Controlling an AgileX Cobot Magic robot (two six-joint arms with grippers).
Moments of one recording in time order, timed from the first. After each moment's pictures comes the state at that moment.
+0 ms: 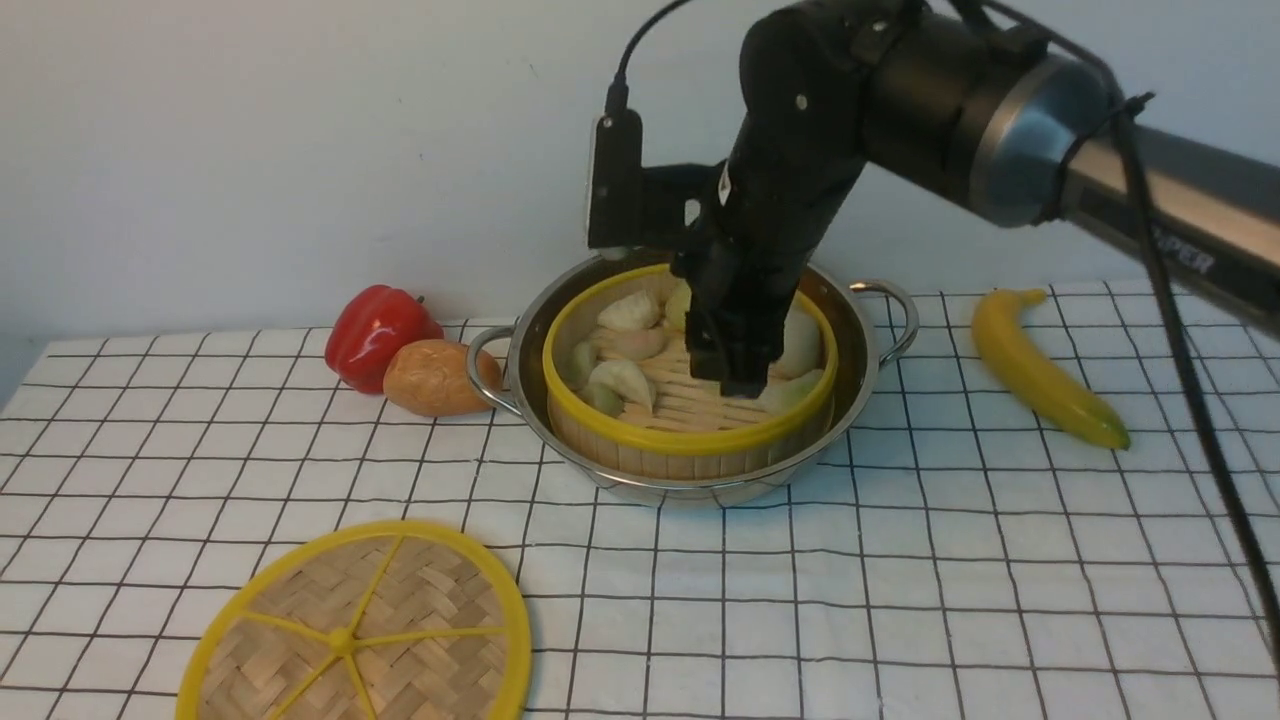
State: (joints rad) right arm 0.62 2.12 -2.05 0.01 1.23 -0.81; left arm 0.09 0.00 0.01 0.09 0.34 -0.09
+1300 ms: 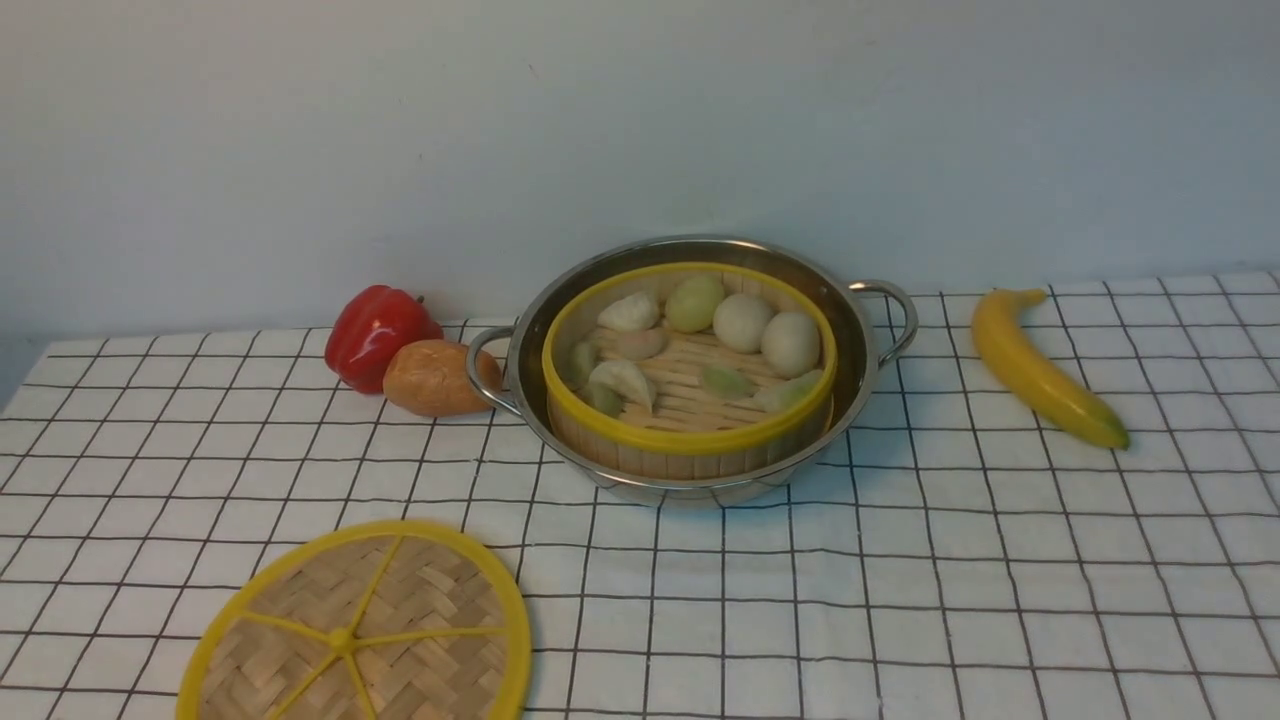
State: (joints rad) right arm 0.52 1.51 -1.99 -0.50 1.21 0.31; left arm 0.09 0.00 0.01 0.09 0.34 -0.09
